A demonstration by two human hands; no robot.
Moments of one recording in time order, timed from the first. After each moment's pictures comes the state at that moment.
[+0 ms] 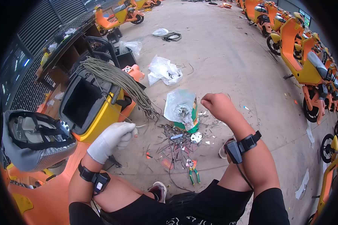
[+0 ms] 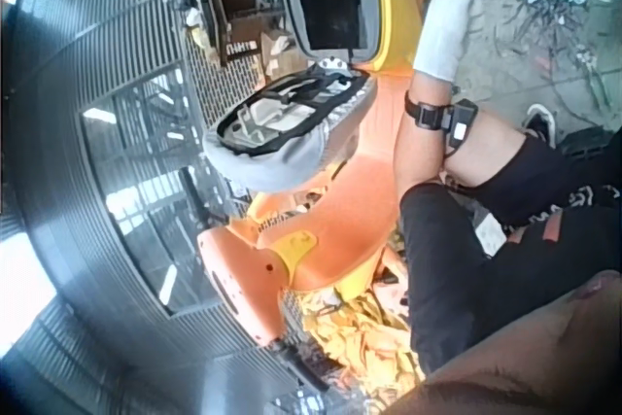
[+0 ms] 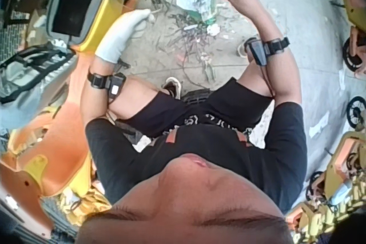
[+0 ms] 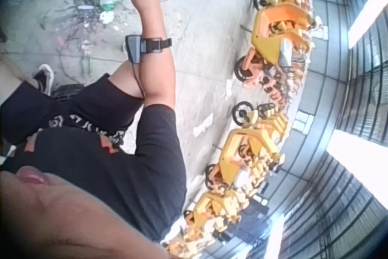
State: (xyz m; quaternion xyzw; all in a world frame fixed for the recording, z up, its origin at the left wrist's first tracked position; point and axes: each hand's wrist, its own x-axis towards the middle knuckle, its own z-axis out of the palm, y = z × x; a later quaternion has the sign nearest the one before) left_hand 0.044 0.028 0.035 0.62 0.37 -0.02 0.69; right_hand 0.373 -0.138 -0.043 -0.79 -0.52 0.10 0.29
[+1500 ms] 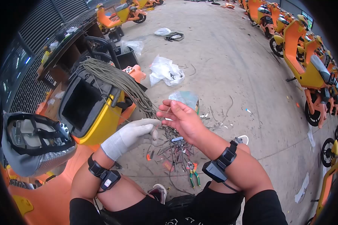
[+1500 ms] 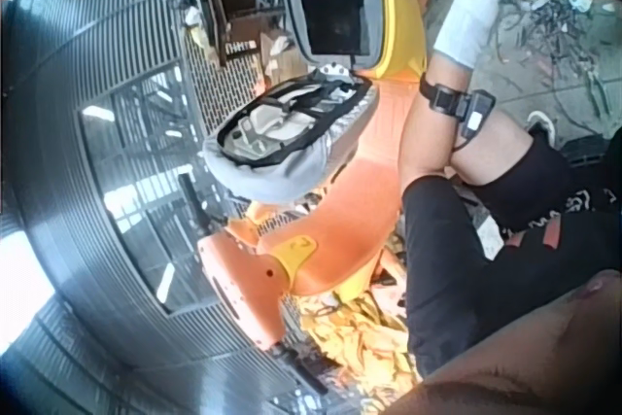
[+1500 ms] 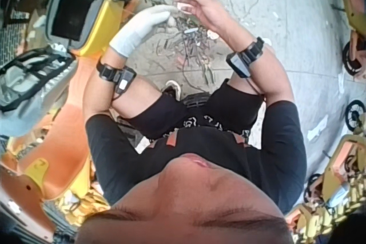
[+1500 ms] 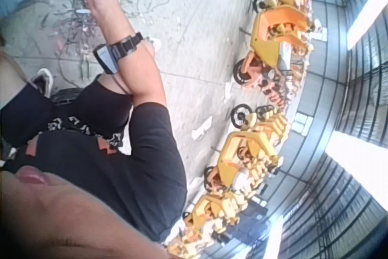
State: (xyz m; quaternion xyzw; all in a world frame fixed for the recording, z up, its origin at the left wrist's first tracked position) left_hand 0.086 0.036 -0.010 0.59 0.23 -0.03 0.77; right_hand 0.270 -0.084 -0.044 -0.33 -0.20 0.59 0.71
